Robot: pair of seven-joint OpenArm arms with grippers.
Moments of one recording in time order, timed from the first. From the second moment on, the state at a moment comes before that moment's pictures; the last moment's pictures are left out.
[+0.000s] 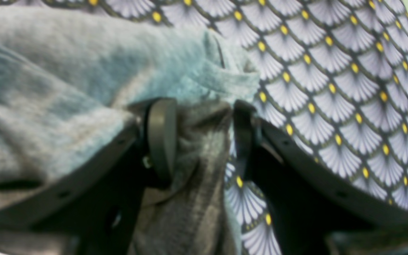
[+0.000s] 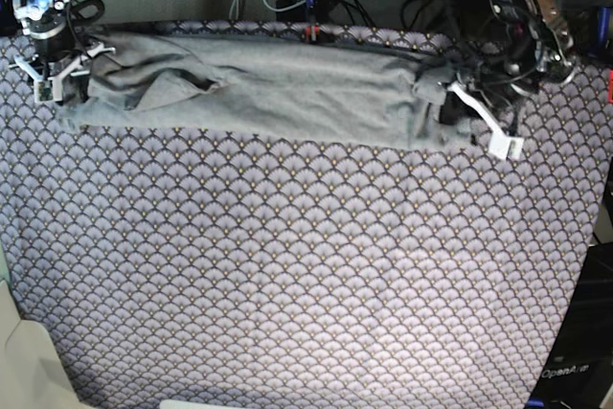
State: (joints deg) left arm 8.7 -4.3 -29.0 92.0 -33.2 -37.2 62.2; right arm -18.7 3.7 44.2 82.7 -17.0 39.6 -1.2
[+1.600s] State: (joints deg) left arm 3.6 4.2 21.7 96.4 -32.9 1.8 57.8; right arm -18.8 3.7 44.2 82.7 -16.8 39.6 -1.1
